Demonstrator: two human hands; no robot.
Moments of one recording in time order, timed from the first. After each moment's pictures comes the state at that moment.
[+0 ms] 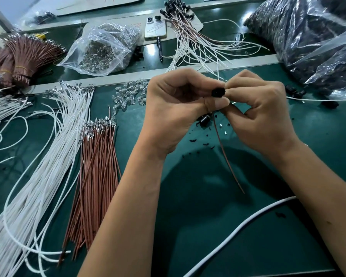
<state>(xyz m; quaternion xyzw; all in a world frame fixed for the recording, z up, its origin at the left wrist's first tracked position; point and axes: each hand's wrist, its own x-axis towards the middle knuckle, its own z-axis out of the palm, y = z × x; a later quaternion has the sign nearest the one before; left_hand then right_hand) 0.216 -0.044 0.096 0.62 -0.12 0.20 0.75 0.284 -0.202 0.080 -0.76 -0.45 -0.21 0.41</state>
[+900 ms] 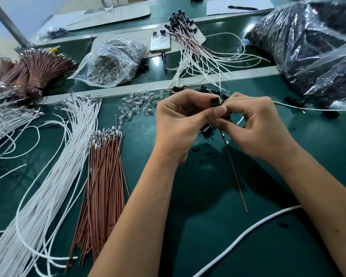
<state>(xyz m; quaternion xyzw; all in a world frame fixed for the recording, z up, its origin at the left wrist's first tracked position) 0.223 -0.054 0.083 0.57 -0.02 0.22 0.79 0.295 -0.206 0.072 -0.77 -0.44 -0.07 0.47</state>
